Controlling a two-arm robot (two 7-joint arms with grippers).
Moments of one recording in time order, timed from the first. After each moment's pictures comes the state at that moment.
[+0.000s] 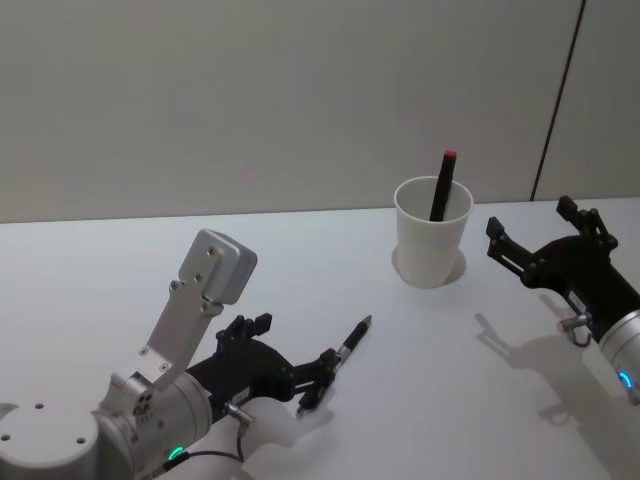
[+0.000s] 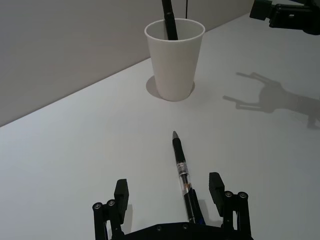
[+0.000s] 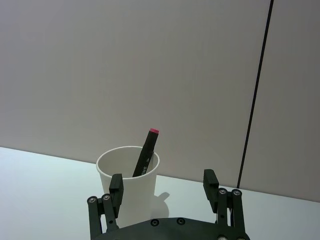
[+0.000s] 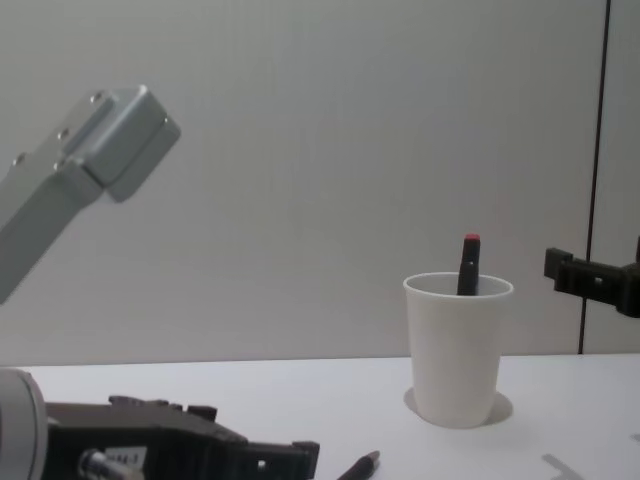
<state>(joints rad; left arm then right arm) -0.02 0.58 0.41 -1.95 -0.51 0.52 -0.09 -0.01 0.34 -0.23 -1.77 0.29 0.03 0.07</state>
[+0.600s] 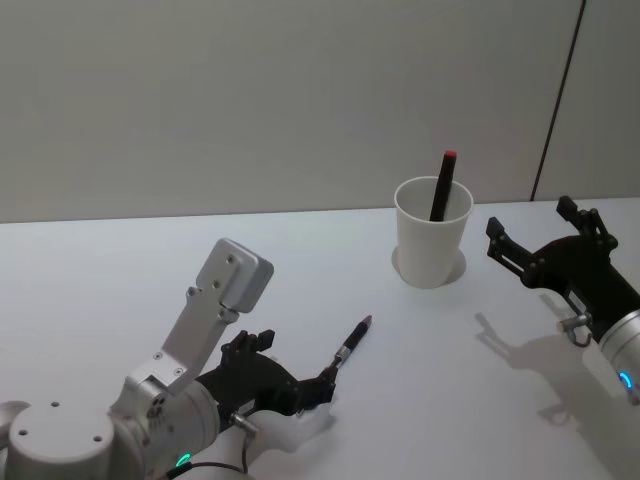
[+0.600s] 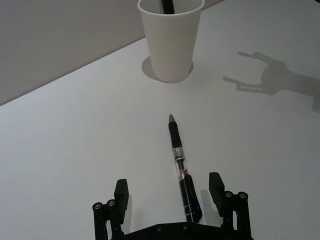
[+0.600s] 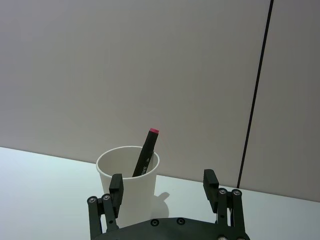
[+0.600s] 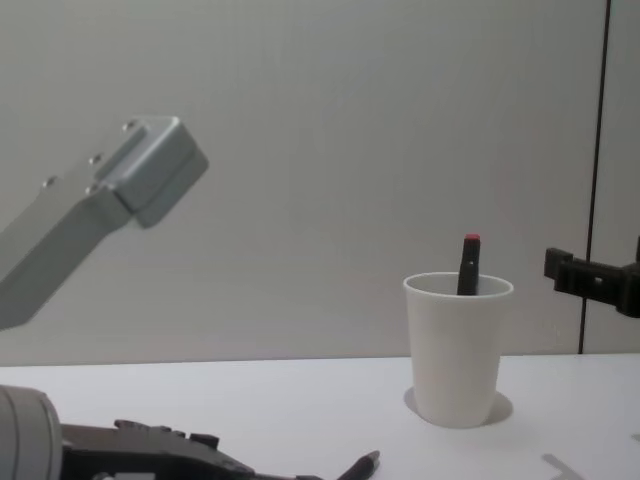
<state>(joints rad) -0.03 0.56 0.42 -1.95 -0.48 0.61 -0.08 -0.01 0.34 -0.23 -1.77 0.29 0.03 0.07</state>
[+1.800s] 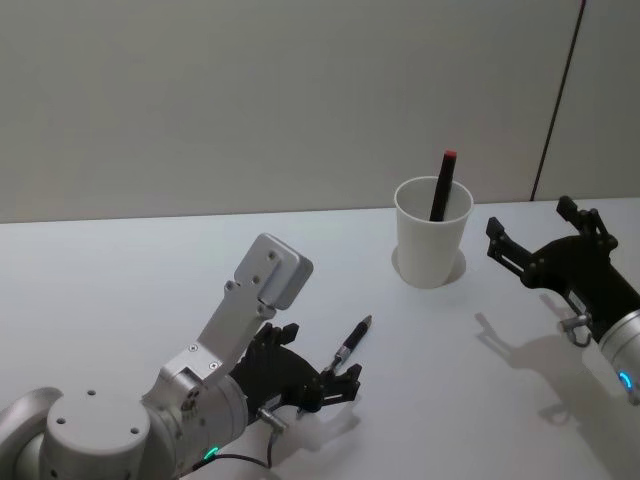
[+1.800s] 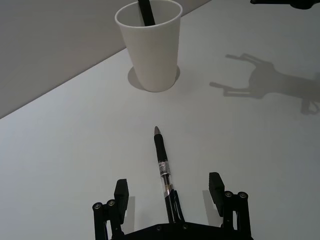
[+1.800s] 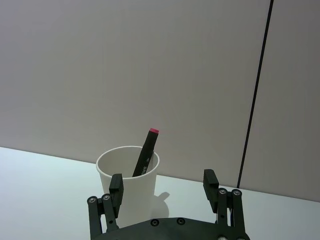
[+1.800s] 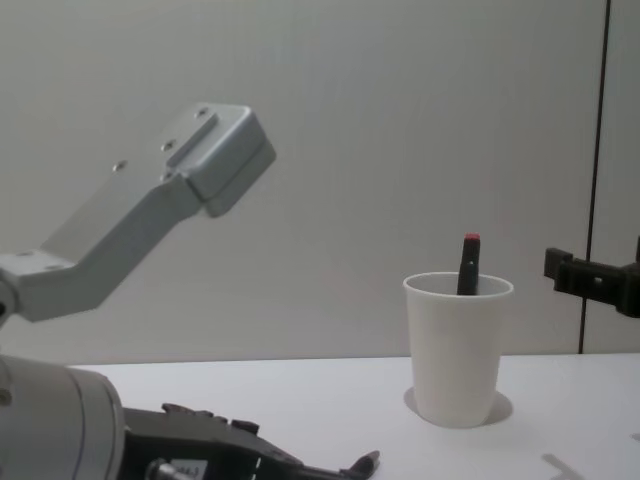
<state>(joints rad) -0.06 0.50 0.45 -1.96 -0.37 0.67 -0.12 -0.01 0.34 -0.23 -1.77 0.29 0.03 0.07</state>
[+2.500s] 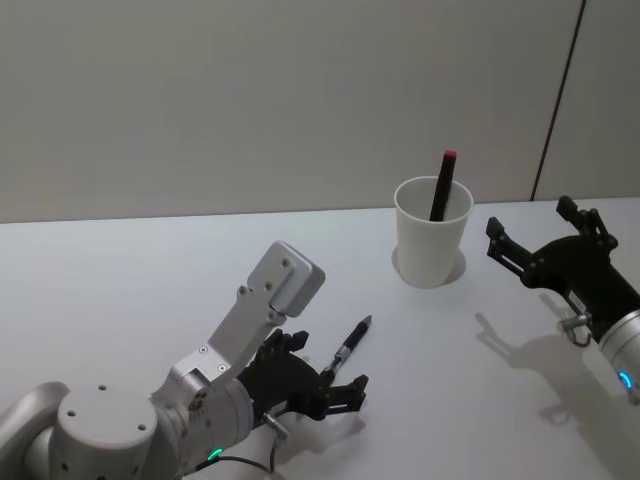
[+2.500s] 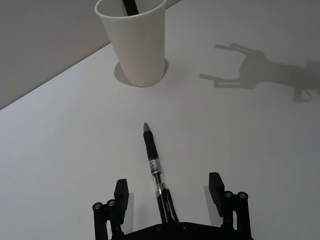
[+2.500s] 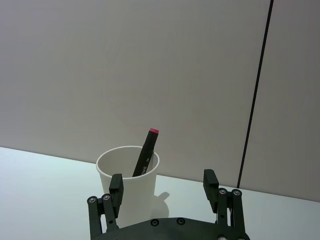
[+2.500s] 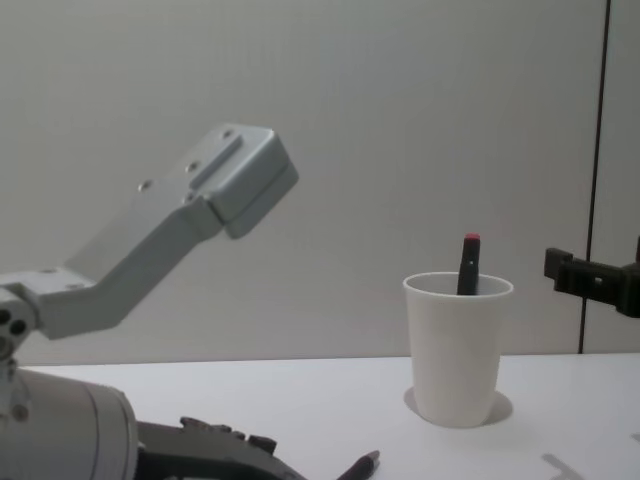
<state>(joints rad) -0.08 0.49 0.46 -1.92 -0.31 0.67 -0.21 -0.01 0.34 -0.23 -1.77 0.29 0.03 0.07</state>
